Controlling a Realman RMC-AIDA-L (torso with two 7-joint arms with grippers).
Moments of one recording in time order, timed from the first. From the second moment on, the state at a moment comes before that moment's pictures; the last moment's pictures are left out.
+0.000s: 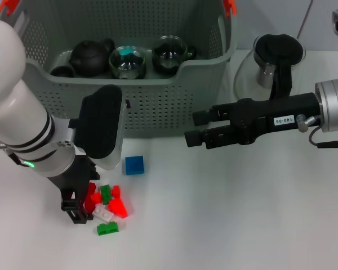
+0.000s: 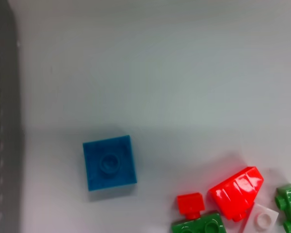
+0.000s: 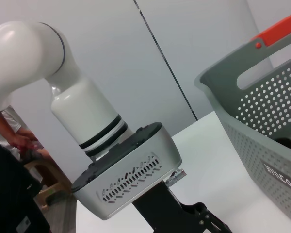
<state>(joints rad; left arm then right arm) -0.56 -2.17 -1.70 -1.25 -0.31 1.54 -1.77 0.79 2.07 -0.79 -0.62 -2.04 -1.66 1.78</state>
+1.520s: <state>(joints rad) -0.60 -2.16 -1.79 -1.25 -0.27 1.59 -1.79 0.78 2.07 -0.78 -0.62 -2.04 -1.66 1.77</state>
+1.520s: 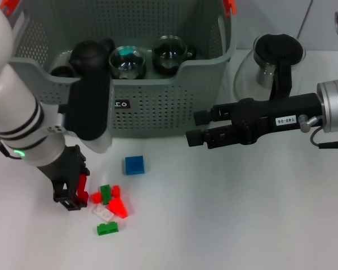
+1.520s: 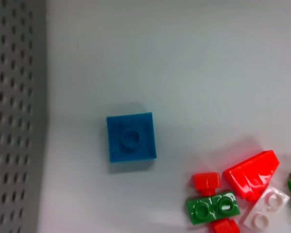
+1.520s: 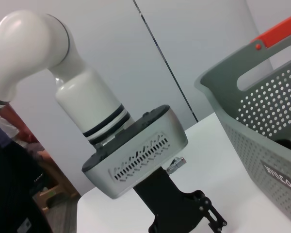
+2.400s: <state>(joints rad) -0.70 -2.02 -2.55 -1.43 -0.92 2.00 -1.93 0.79 2.05 -0.78 -0.63 -2.01 -1.72 1.73</state>
